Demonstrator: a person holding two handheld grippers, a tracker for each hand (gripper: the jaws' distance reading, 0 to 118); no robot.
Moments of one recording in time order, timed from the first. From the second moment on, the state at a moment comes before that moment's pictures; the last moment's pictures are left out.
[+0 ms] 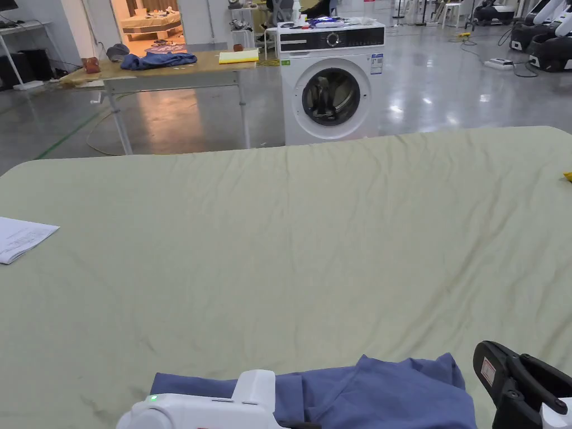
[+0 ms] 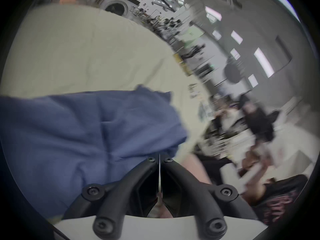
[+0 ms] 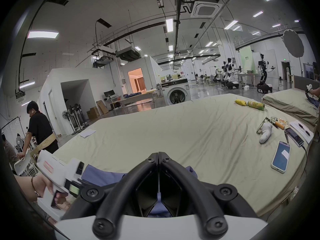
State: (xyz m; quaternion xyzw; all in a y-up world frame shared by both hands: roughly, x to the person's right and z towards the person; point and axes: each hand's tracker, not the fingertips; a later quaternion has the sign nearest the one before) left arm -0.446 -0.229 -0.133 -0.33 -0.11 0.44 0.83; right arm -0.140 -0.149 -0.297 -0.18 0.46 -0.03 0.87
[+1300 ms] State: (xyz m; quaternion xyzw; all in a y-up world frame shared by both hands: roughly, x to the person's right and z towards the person) left arm -0.584 -0.270 -0.034 -0.30 0.06 0.49 0.81; right arm -0.168 -0.142 -0.283 -0.20 0.48 -0.01 0.85
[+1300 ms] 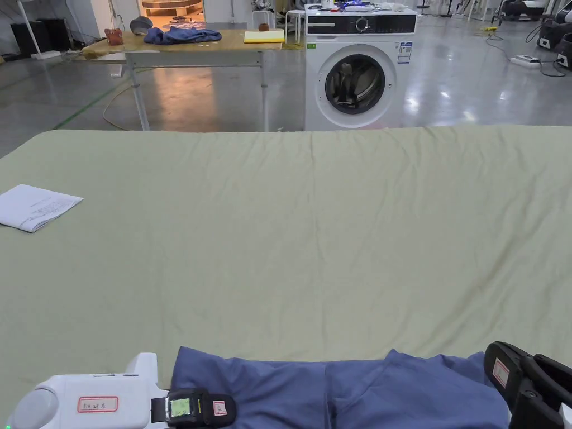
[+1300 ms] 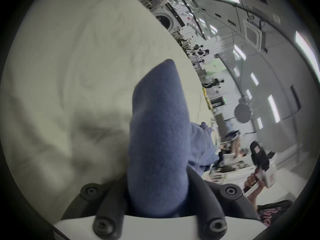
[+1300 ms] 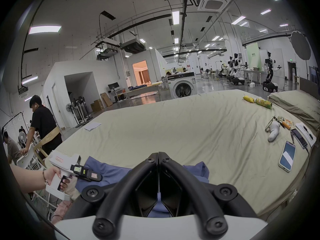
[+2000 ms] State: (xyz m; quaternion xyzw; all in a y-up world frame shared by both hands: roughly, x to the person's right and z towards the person) left arm -0.465 -0.158 -0.146 -0.36 0.11 0.38 0.84; right arm -0.113 -0.149 -0.299 -0.19 0.47 -0.06 0.86
